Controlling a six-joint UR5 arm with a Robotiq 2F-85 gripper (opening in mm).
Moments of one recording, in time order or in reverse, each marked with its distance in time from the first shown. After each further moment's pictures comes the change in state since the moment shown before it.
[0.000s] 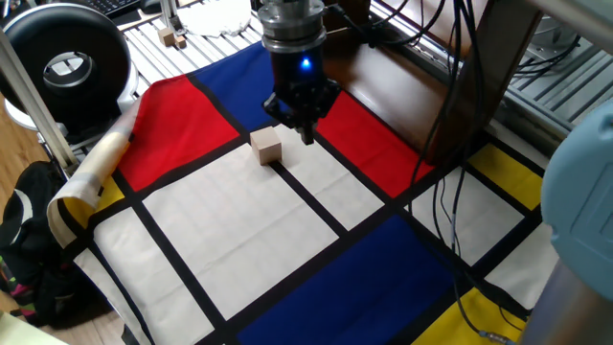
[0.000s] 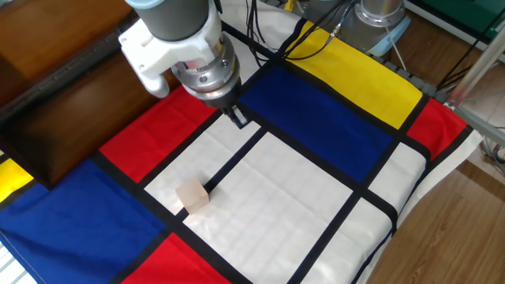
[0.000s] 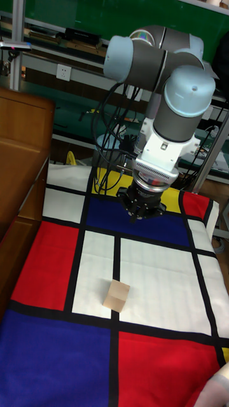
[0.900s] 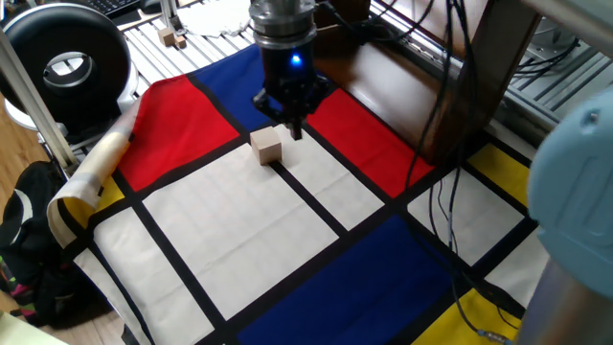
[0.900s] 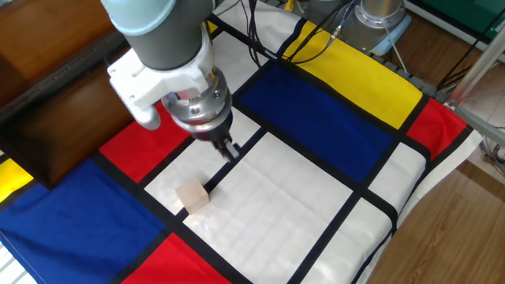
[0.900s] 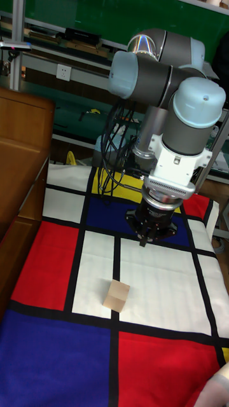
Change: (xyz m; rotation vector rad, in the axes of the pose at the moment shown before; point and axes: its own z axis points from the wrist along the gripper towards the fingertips) arm -0.054 0.046 -0.002 -0.061 -0.096 -0.092
